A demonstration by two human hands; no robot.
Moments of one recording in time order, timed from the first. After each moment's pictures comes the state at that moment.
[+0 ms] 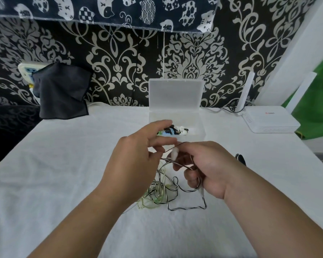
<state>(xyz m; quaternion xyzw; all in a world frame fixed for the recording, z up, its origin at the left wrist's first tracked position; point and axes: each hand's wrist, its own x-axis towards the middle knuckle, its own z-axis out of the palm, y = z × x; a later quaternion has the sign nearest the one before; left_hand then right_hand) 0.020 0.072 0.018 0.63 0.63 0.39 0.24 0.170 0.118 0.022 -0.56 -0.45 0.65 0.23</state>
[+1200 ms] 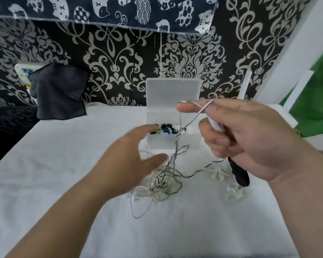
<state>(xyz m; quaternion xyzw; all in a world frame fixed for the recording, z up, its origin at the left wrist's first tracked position) -0.006 0.080 0.013 0.69 0.65 0.25 0.22 0.213 0.118 0.077 -0.33 -0.59 0.64 0.36</state>
